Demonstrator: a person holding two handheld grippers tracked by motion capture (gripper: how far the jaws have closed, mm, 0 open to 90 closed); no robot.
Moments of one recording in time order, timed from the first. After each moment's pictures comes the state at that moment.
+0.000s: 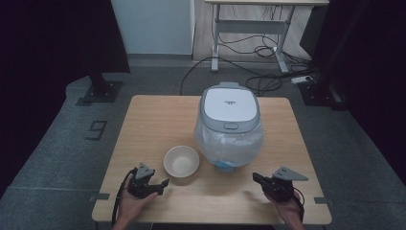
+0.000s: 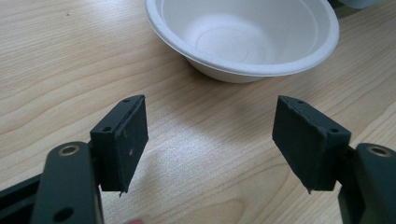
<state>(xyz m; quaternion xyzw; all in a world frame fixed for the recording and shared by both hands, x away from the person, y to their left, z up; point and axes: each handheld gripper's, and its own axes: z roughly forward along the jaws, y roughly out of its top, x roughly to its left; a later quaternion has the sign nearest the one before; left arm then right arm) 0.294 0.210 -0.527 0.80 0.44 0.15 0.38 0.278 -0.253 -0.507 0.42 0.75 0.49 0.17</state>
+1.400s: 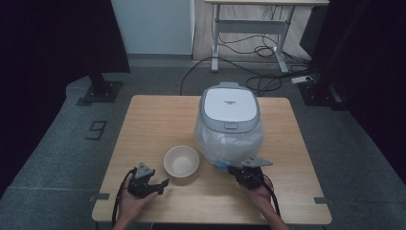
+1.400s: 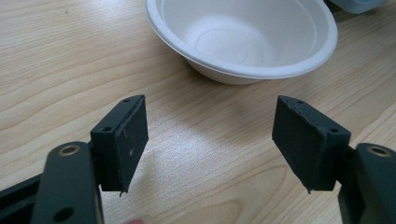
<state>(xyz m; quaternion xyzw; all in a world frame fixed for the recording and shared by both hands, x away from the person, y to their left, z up) 0.295 0.210 -0.527 0.79 0.45 0.15 0.39 0.328 -0.181 -0.527 0.39 0.78 0.47 0.14</state>
